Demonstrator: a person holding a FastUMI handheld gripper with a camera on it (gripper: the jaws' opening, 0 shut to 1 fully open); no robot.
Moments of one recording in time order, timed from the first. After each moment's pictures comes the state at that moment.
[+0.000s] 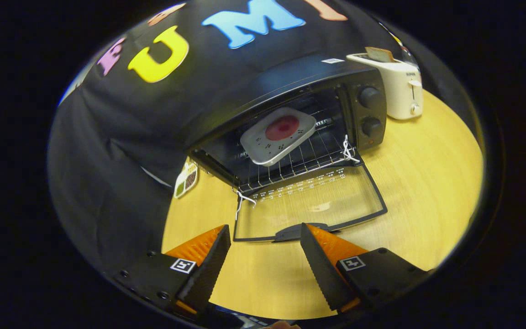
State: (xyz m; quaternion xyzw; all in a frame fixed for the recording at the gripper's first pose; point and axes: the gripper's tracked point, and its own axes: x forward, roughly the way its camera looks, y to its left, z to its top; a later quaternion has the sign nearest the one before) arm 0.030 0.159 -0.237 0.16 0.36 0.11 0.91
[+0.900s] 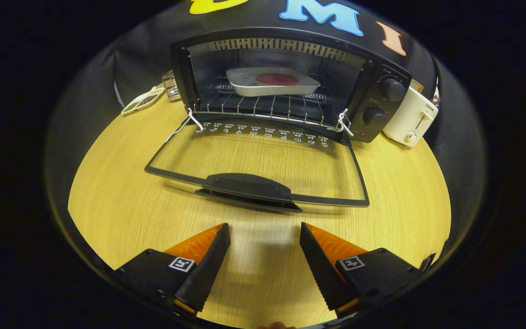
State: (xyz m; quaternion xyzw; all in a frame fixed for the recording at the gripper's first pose) arm 0.015 0.120 -0.339 -0.05 0.43 0.04 0.90
